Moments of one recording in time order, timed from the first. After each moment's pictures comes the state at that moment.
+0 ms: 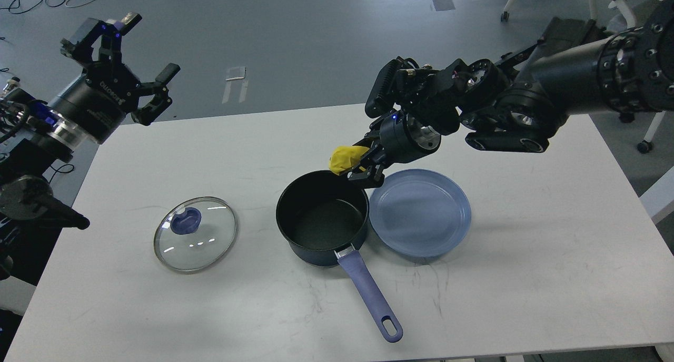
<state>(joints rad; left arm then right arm) -0.84 0.81 -0.50 -1.07 0.14 -0.49 -0.45 1.79 0.00 -1.02 1.04 -0.86 -0.09 0.49</state>
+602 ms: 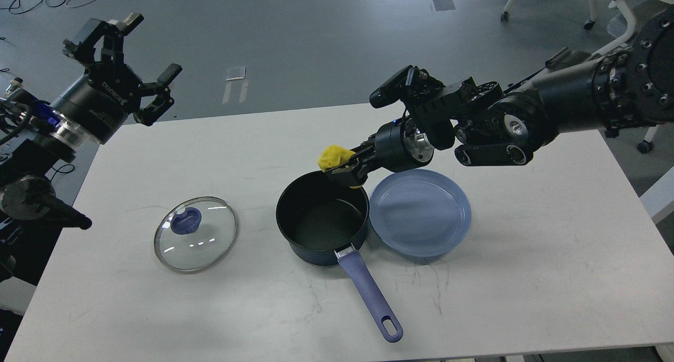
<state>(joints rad) -0.84 0.80 -0.50 -1.07 0.14 -0.49 -0.45 1.71 0.00 -0.99 1.10 -0.54 -0.08 0.49</state>
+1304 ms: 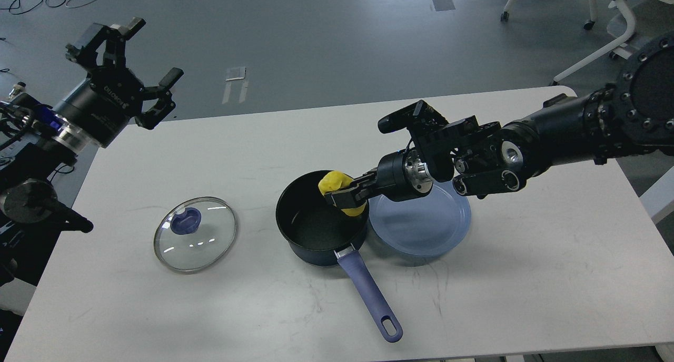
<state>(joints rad) -0.83 0.80 -0.50 -1.07 0.14 -0.49 -0.45 1.62 0.00 -0.97 1.09 -0.47 -0.09 0.49</state>
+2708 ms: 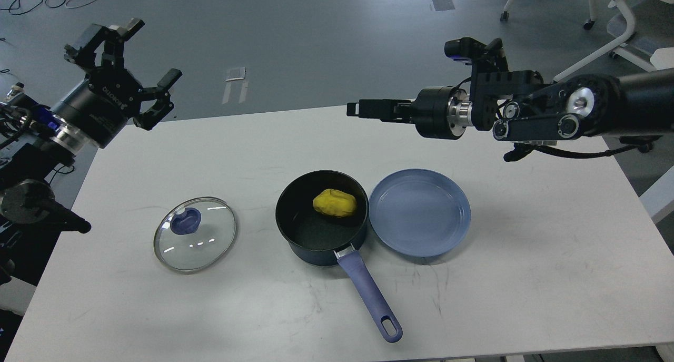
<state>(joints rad) -0.83 0.80 -0.51 -1.07 0.14 -0.49 -0.45 1.54 -0.34 -0.68 1.09 -0.27 -0.04 0.49</state>
